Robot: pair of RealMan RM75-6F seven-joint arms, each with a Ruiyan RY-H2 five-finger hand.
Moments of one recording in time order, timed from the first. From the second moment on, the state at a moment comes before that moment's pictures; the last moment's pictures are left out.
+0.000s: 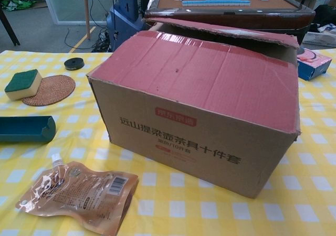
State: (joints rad) left arm -0.03 -1.08 -0.02 -1.69 1.53 1.54 0.08; right arm 0.14 -0.98 0.05 -1.69 -1.51 1.44 0.01
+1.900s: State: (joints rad) left arm 0.00 -1.07 -0.01 -1.67 1.52 1.56 0.05; right arm 0.59 -1.26 0.25 -1.54 -1.34 1.06 -0.08
